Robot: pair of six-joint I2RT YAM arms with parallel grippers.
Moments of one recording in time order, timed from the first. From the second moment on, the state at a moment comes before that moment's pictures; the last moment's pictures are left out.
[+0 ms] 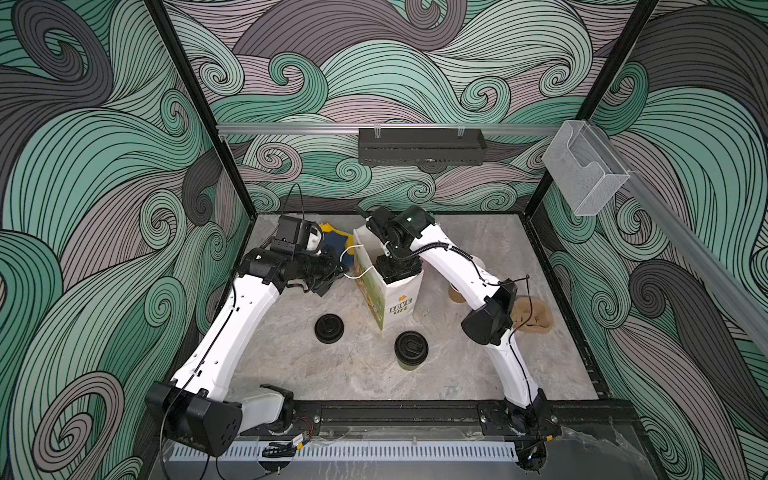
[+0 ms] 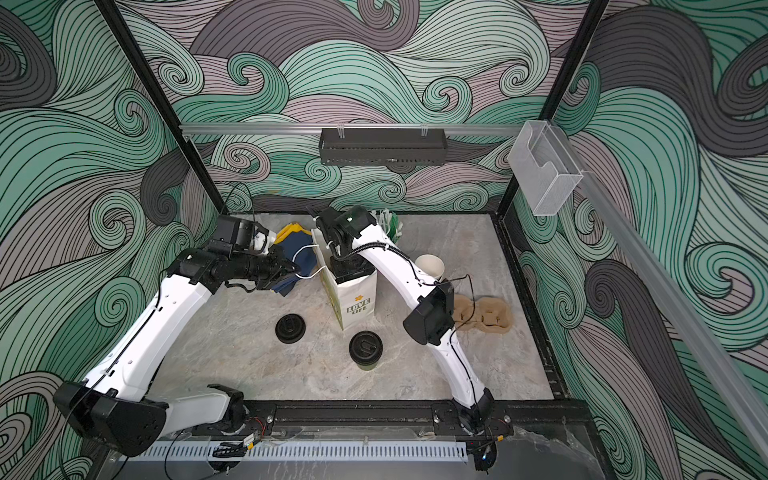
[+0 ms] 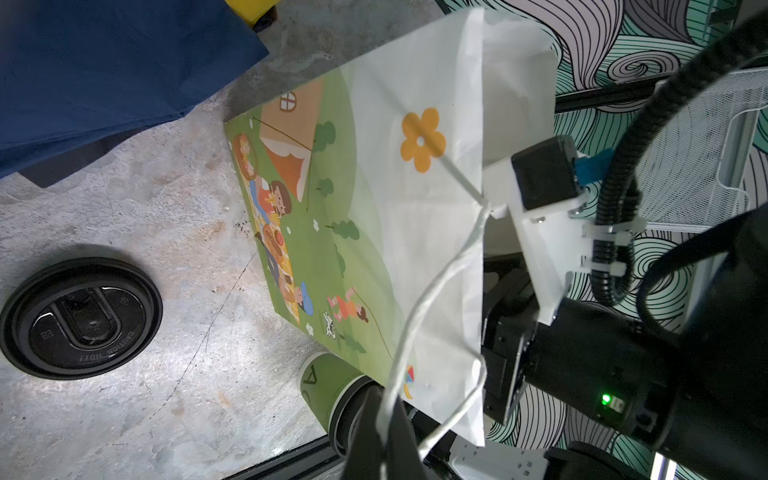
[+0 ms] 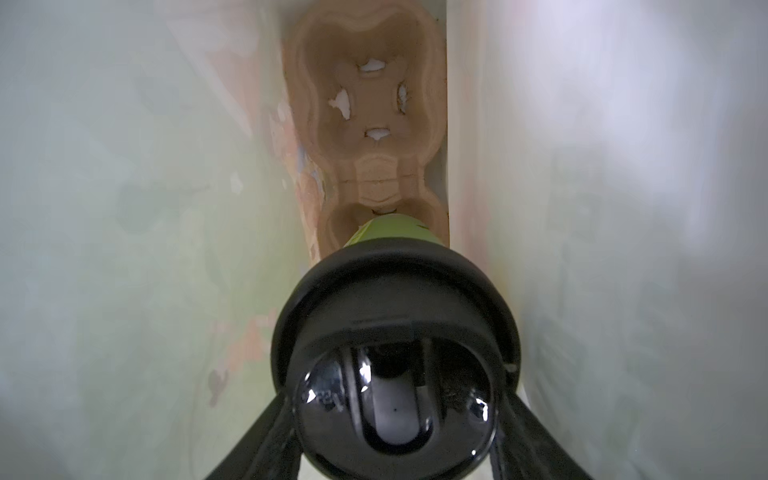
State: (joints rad) left arm -0.28 1.25 1.34 -0.96 0.47 -0.79; right arm 0.80 2.27 2.53 -1.69 0.02 0.38
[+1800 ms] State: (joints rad) left arm -0.28 1.25 1.33 -0.96 0.47 -0.79; right arm 0.79 2.30 2.50 -1.69 -0.03 0.37
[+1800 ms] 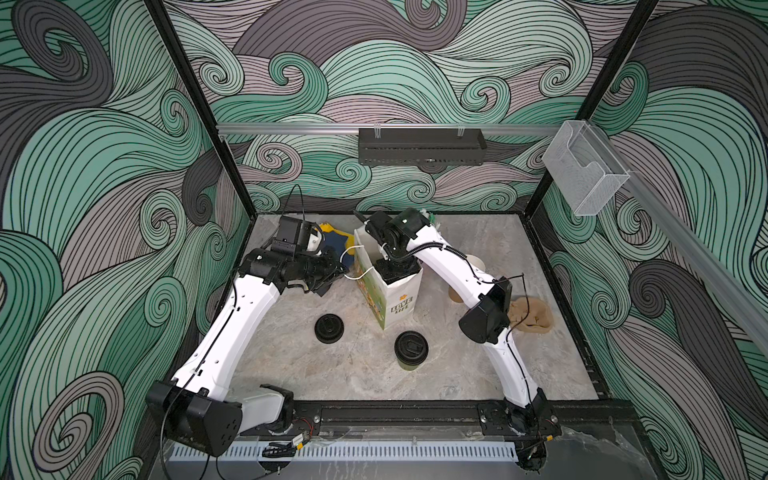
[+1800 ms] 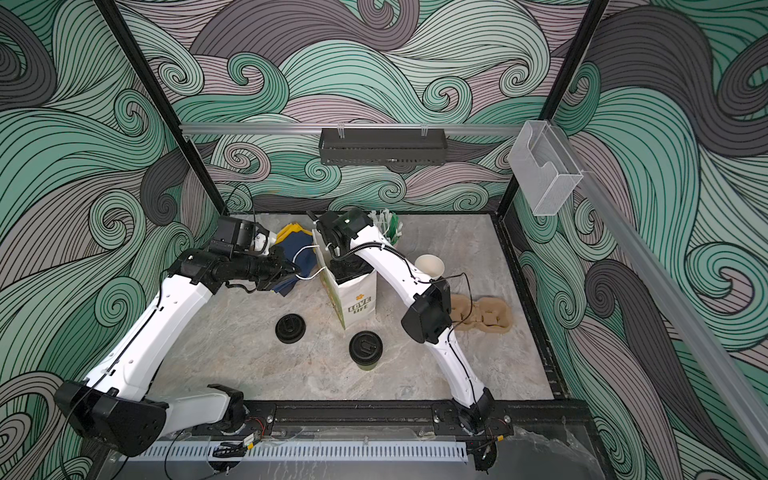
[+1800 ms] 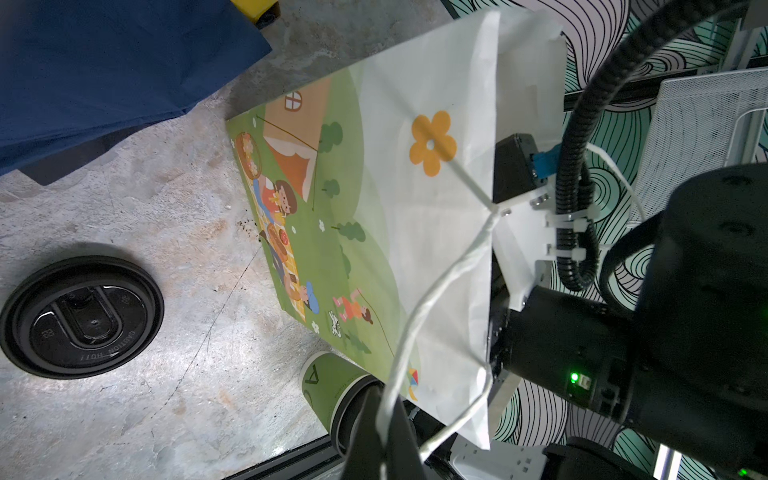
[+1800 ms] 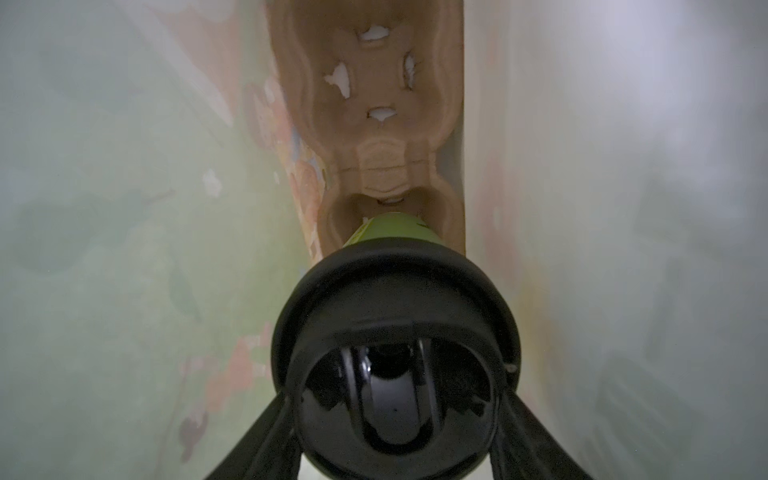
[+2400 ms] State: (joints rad) left arm -0.28 1.25 1.33 -0.96 0.47 -0.79; right arm 0.79 2.38 2.54 -1.69 -0.01 0.37
